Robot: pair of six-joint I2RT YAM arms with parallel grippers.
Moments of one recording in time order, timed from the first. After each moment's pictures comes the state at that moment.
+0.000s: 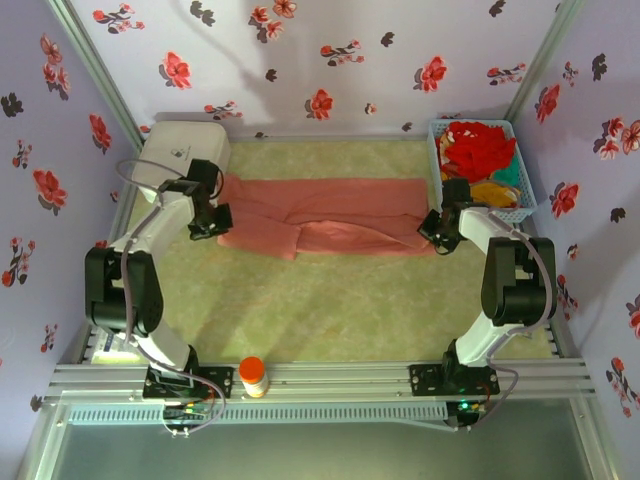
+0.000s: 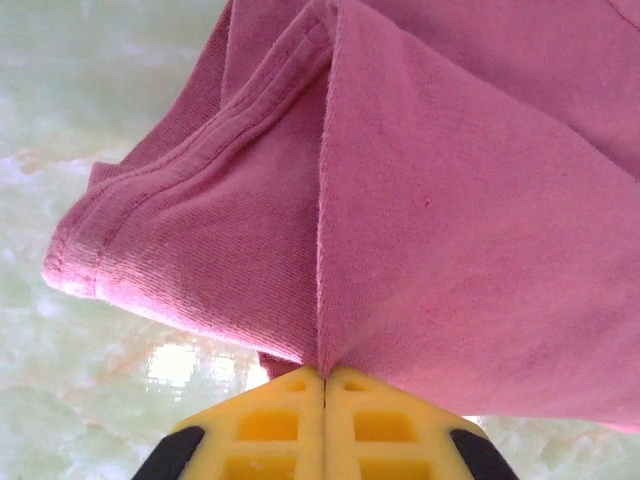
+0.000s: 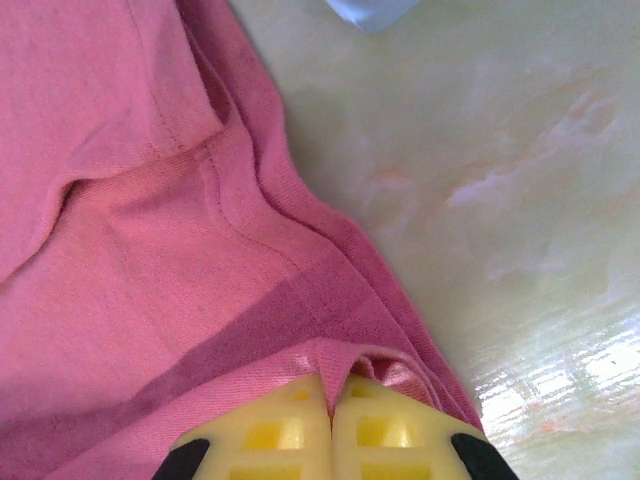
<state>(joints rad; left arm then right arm) -0.18 1.63 1.26 -0.90 -0.01 -0.41 0.01 1.68 1.01 -0.53 -0.13 0.62</state>
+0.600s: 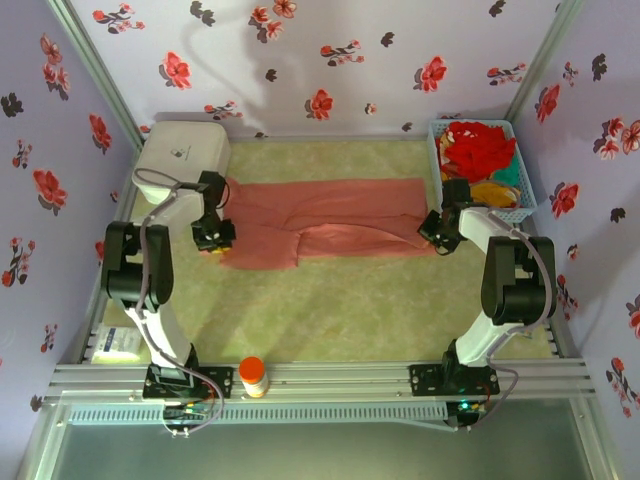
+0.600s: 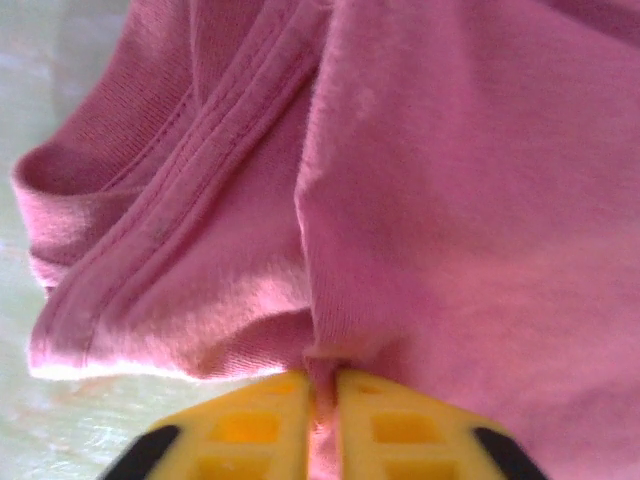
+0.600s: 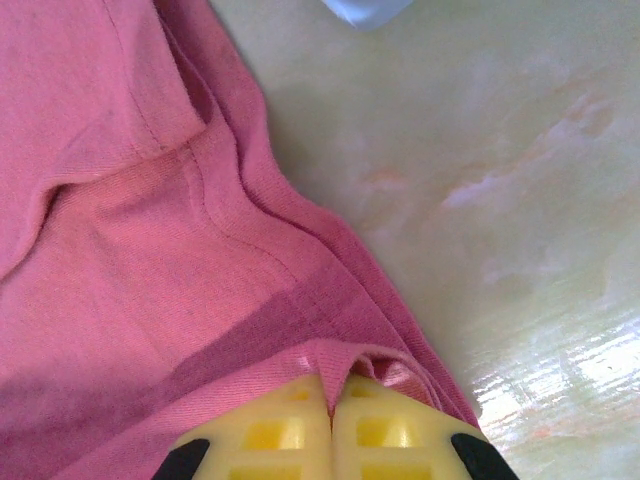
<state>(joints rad) -0.17 1.83 1.26 -0.92 0.00 -0.37 0.00 1.68 1.01 -0.53 -0.13 0.61</state>
